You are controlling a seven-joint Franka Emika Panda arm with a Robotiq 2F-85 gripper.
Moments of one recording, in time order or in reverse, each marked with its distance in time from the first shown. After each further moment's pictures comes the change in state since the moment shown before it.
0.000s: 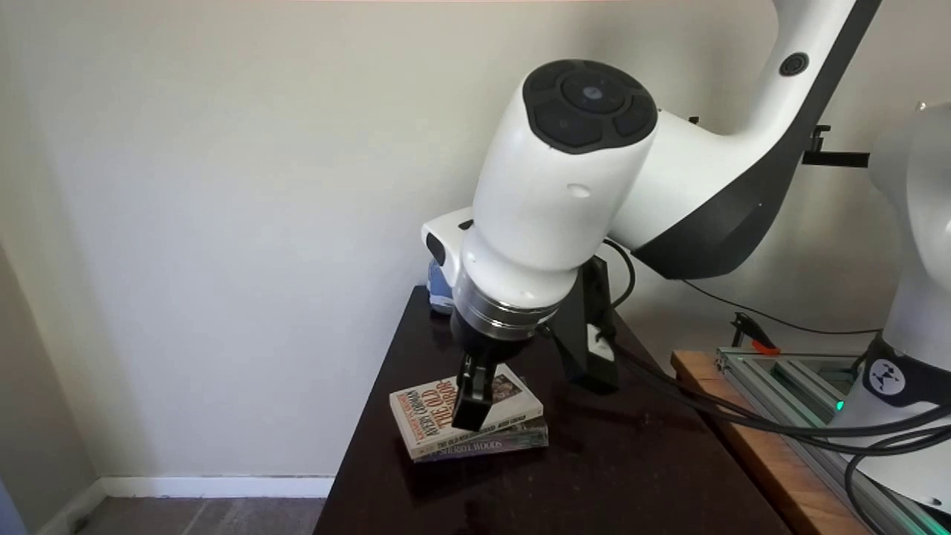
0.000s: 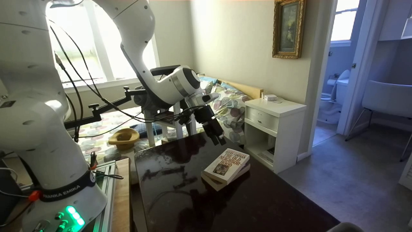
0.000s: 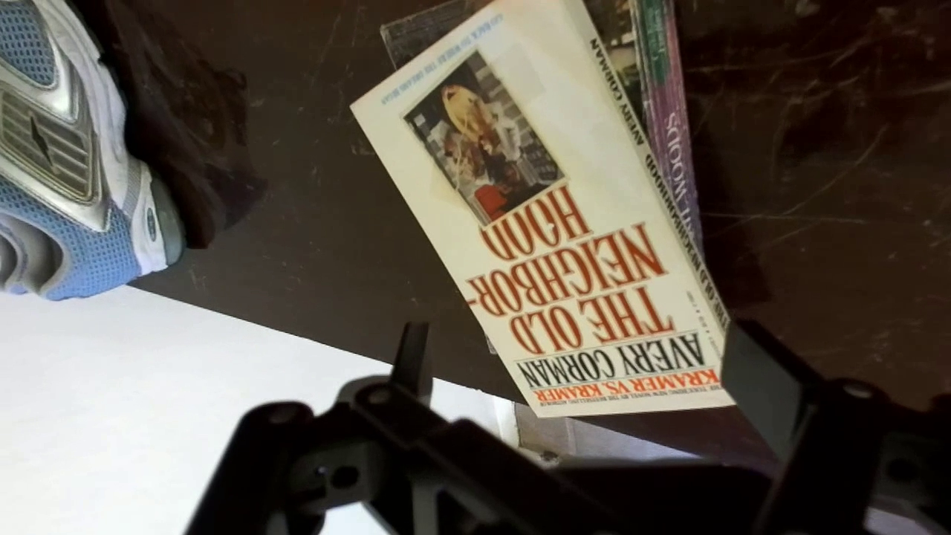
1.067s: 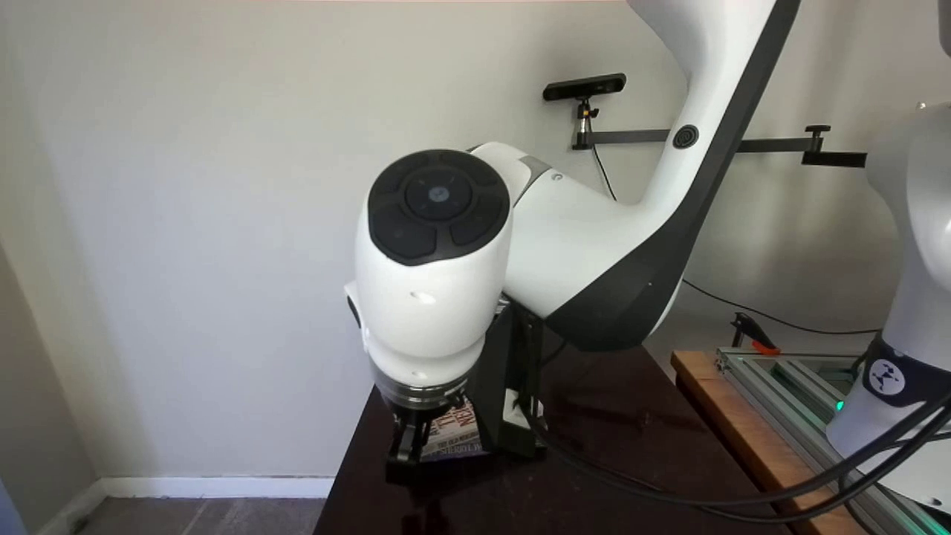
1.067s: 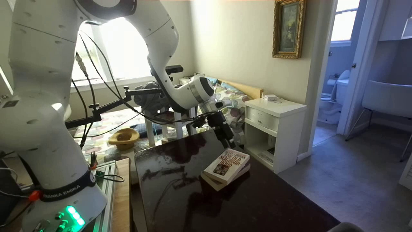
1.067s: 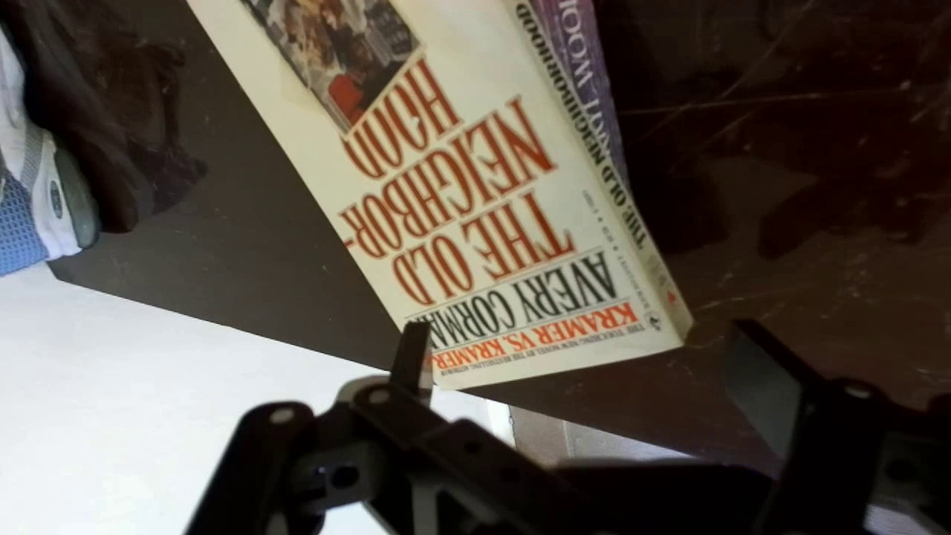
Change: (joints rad) arm 0.043 0.258 0.000 0.260 0.058 -0.069 -0.001
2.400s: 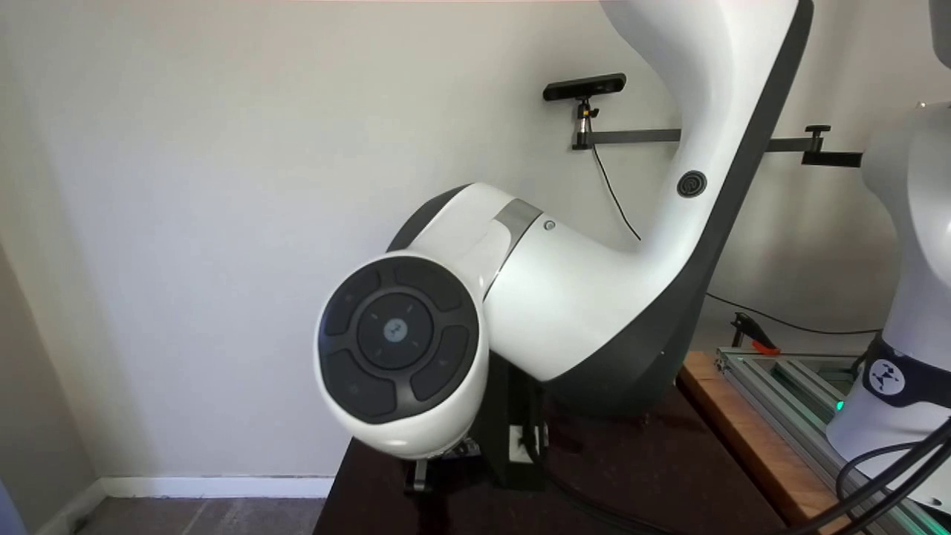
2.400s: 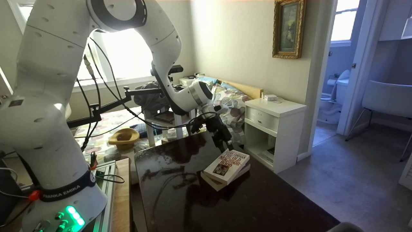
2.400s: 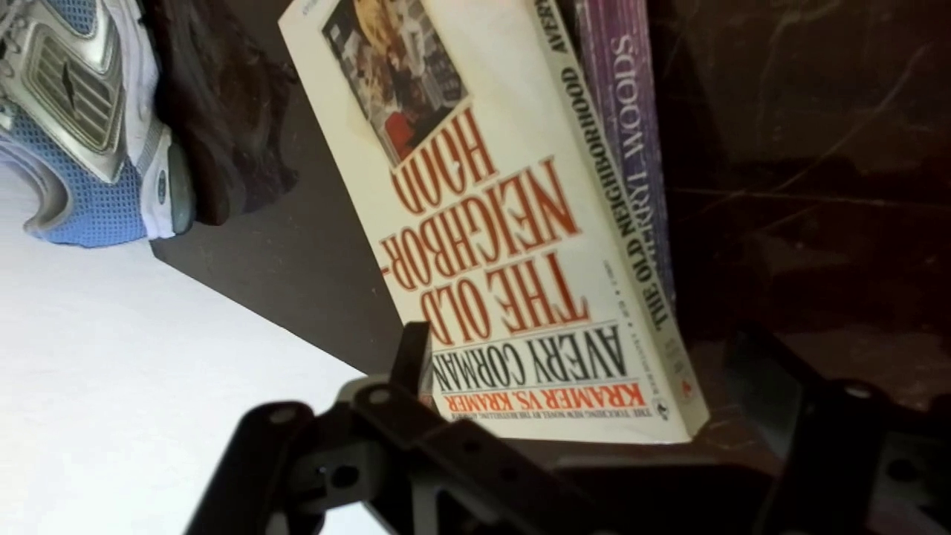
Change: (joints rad) arm 0.082 0.094 -0.004 0.080 -0.008 -0.232 -0.047
